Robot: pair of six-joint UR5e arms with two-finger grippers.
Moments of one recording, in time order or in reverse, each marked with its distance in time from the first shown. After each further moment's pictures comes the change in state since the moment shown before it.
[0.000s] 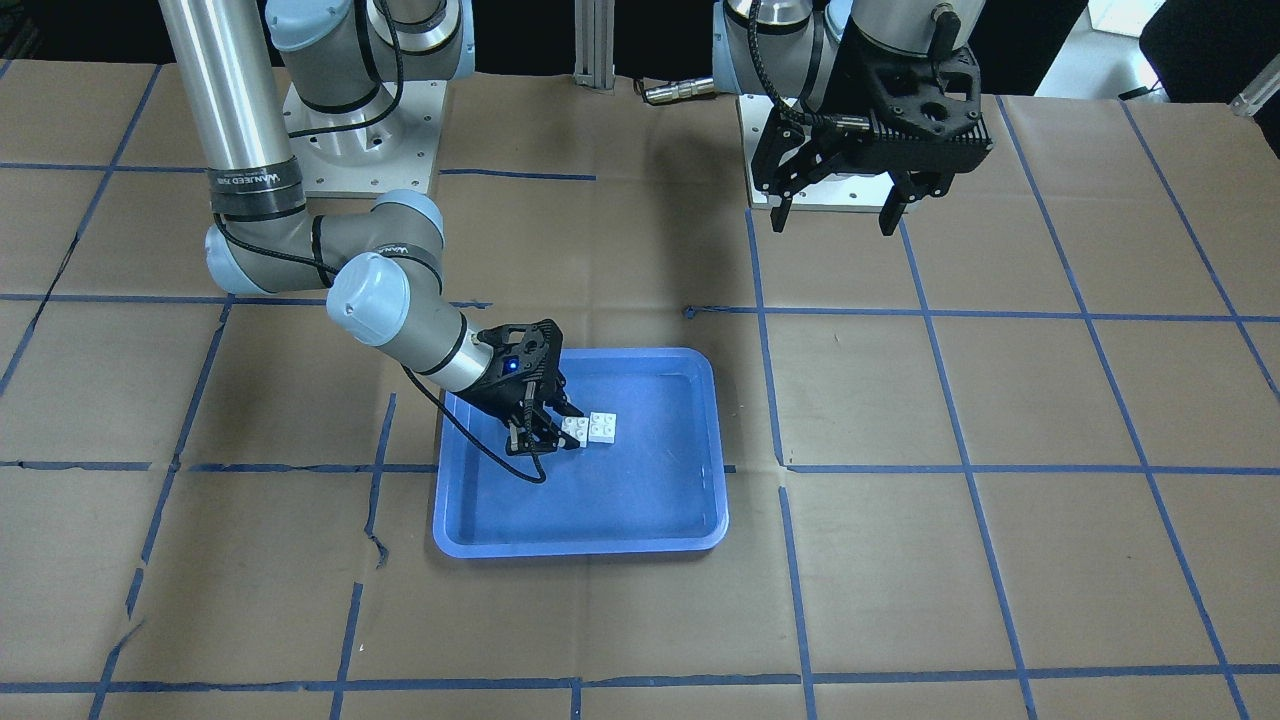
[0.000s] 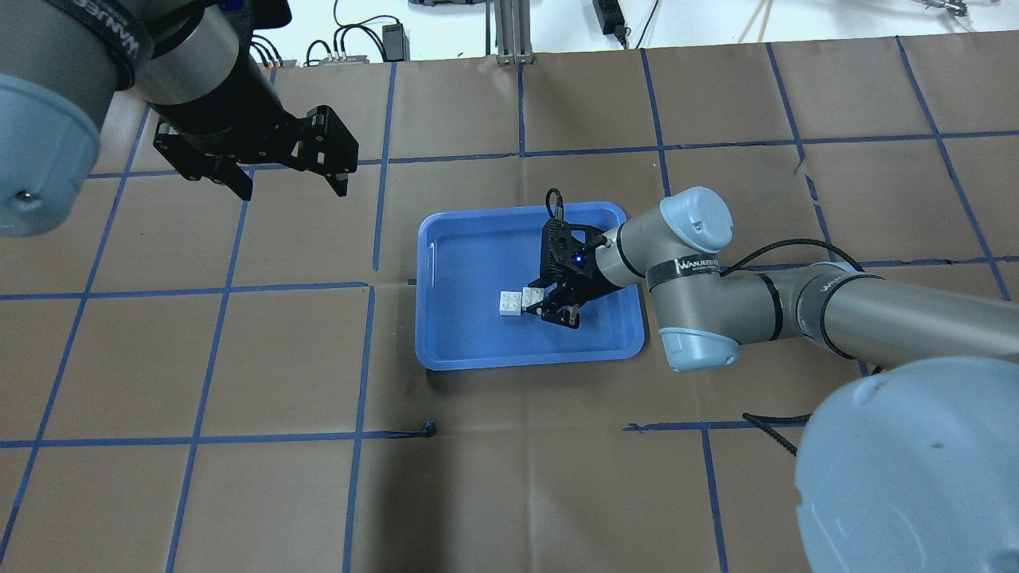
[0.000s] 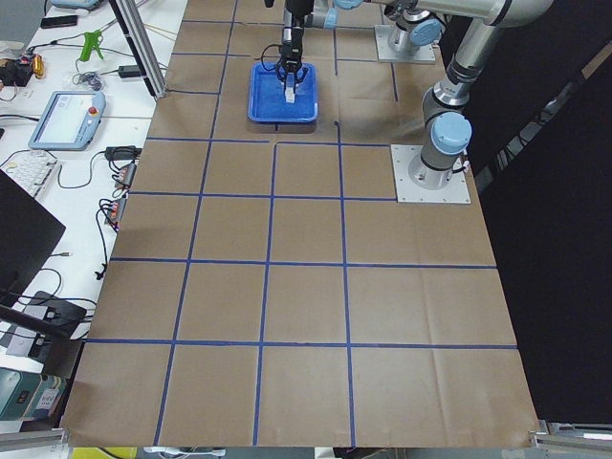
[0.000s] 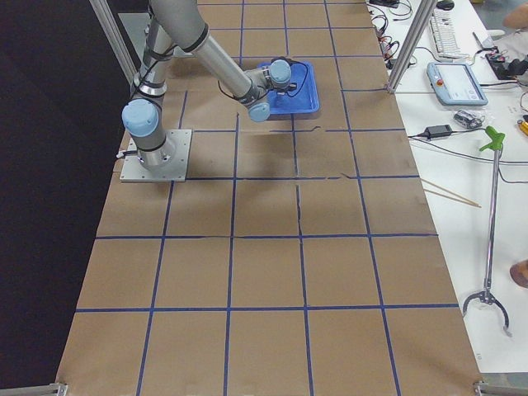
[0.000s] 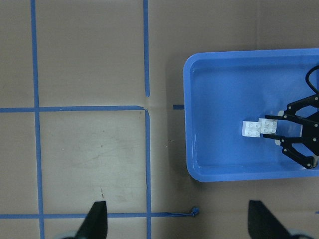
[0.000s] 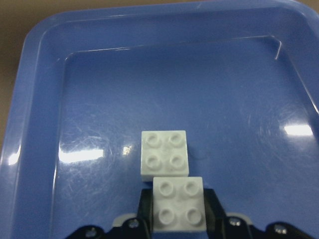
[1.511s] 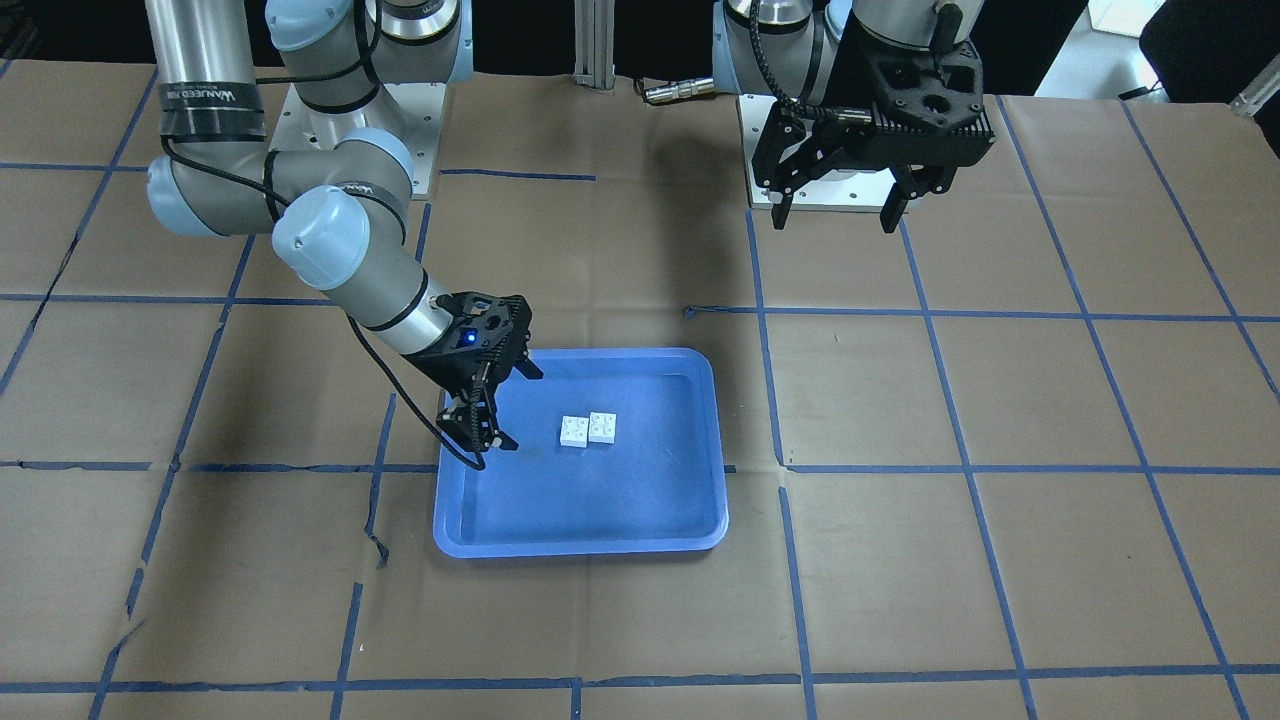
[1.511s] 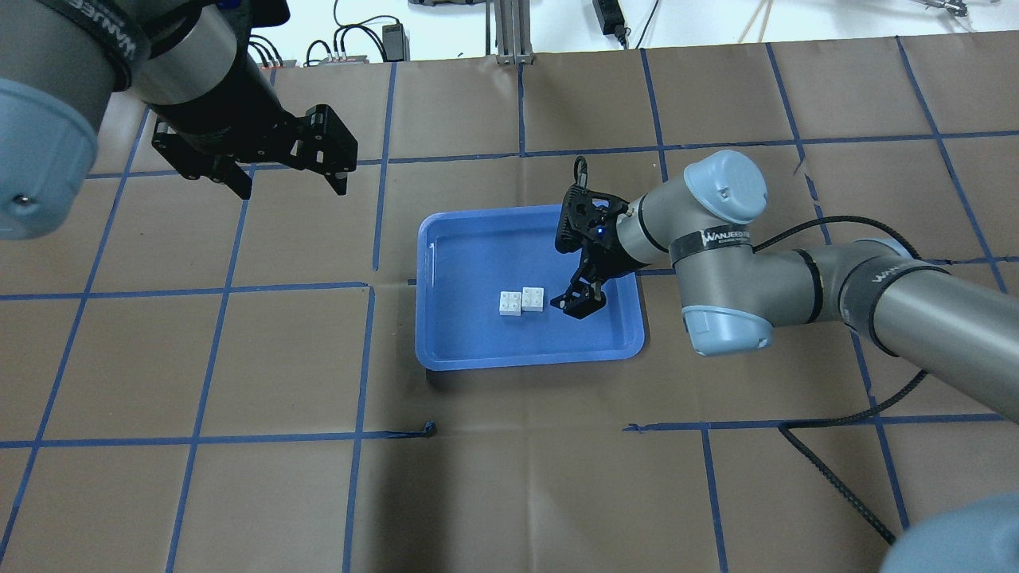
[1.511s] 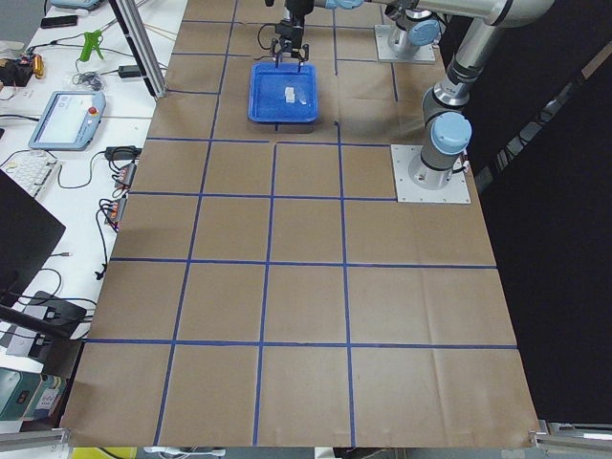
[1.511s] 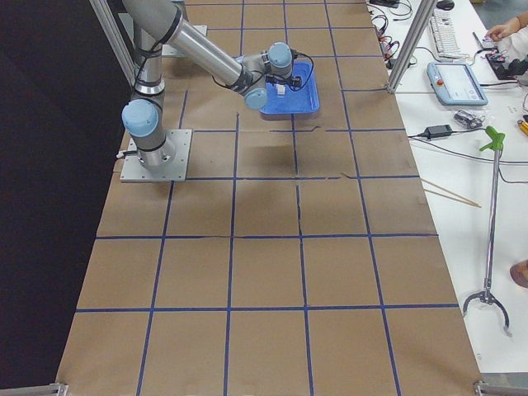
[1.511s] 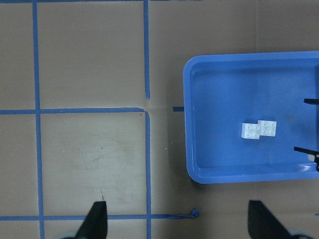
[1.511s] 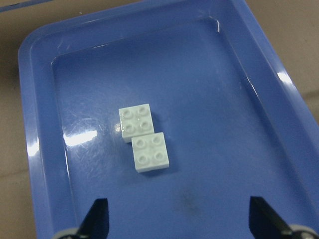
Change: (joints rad) left arm 0.000 0.005 -0.003 0.007 0.000 0.000; right arm -0.049 -0.212 -0.028 0.257 -0.144 0.128
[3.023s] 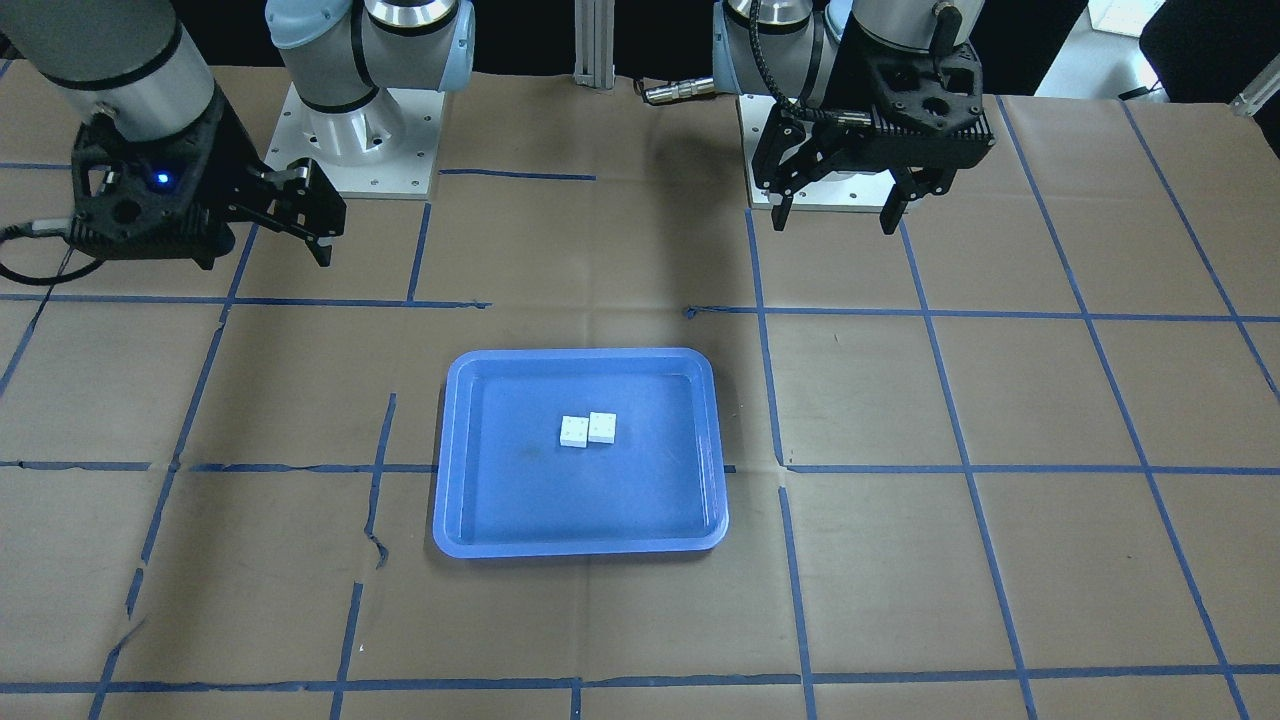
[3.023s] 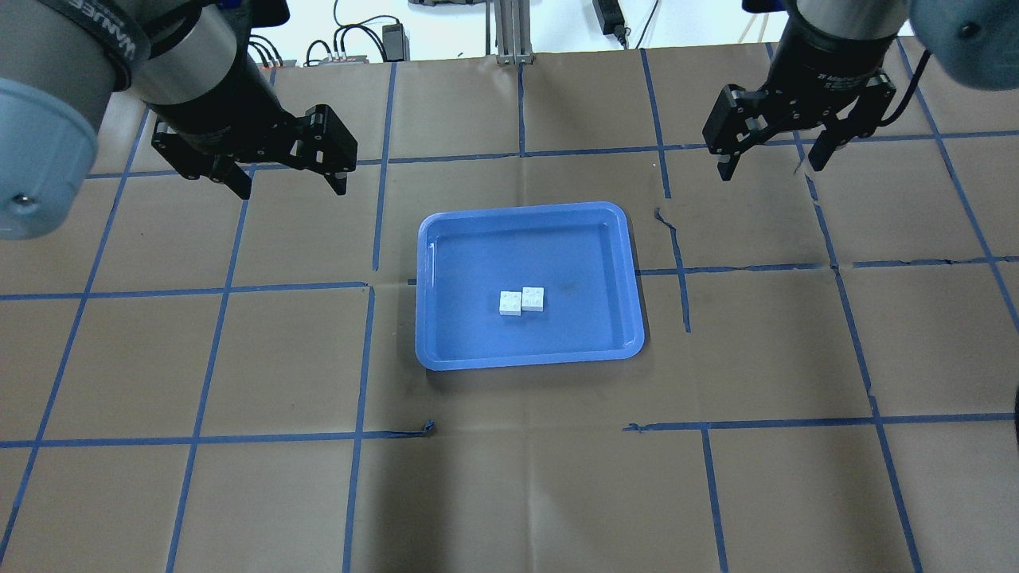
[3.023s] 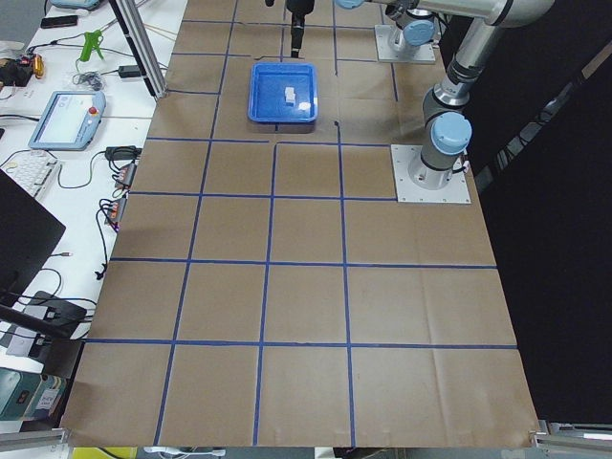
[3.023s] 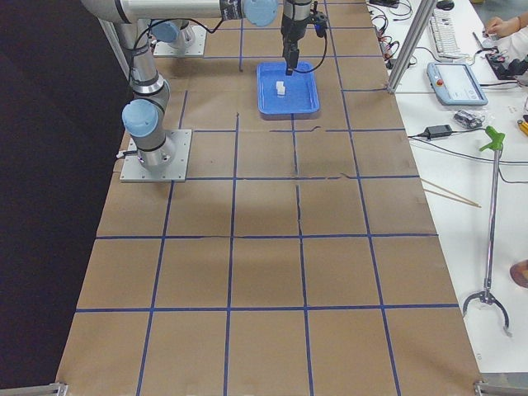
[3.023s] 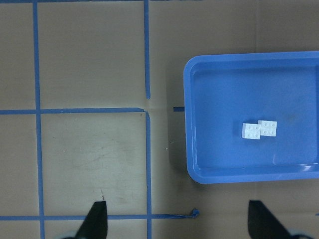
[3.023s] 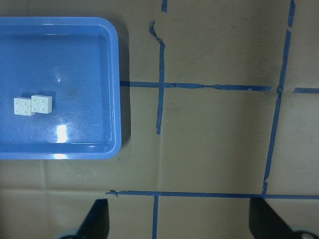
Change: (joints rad) left arm 0.000 0.000 0.000 0.000 0.000 0.000; right arm -0.103 -0.224 -0.595 1.049 -0.489 1.128
